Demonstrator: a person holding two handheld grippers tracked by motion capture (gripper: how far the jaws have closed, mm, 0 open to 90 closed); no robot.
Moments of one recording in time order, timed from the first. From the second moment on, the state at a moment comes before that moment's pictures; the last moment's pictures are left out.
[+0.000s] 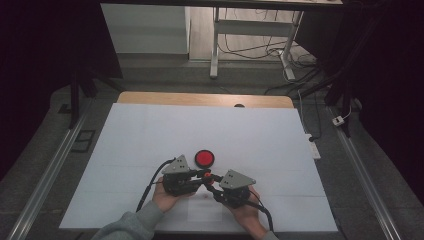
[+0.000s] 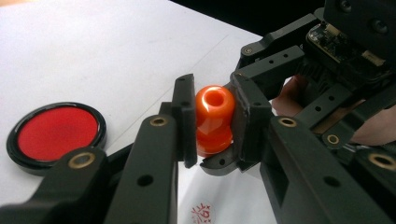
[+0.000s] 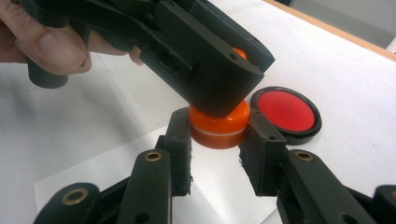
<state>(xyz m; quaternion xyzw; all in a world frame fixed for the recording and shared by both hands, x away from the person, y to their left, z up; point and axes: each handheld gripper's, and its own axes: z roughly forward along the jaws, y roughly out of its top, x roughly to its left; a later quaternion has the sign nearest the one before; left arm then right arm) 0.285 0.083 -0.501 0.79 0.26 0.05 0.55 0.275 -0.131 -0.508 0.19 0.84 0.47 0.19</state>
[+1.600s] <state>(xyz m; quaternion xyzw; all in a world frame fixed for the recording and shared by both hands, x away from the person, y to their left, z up) 0.294 0.105 -0.490 0.79 0.28 0.07 0.54 0.285 -0.237 -0.503 0.29 0.81 0.46 0.21</state>
